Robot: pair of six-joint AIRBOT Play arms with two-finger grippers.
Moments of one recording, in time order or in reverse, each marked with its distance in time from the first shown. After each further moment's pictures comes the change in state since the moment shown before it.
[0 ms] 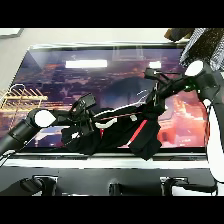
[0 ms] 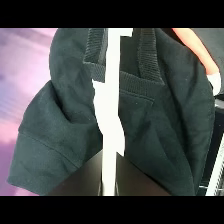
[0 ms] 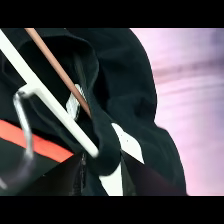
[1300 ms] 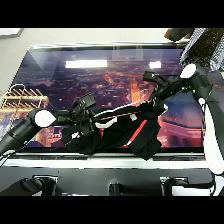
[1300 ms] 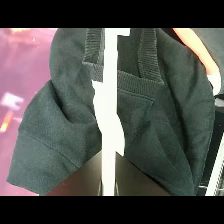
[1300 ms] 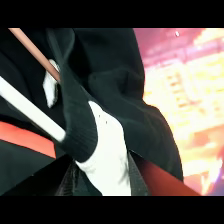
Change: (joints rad) left arm 0.000 0.000 0.000 0.001 -0.001 -0.003; right arm -0.002 -0.061 -0.001 -0.076 -0.050 0.042
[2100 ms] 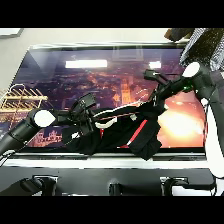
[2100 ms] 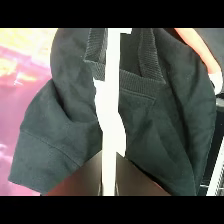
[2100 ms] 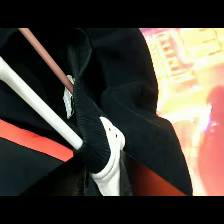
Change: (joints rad) left arm 0.001 0.000 0.000 0.003 -0.001 0.002; right arm 0.003 0.029 0.000 0.054 0.045 -0.003
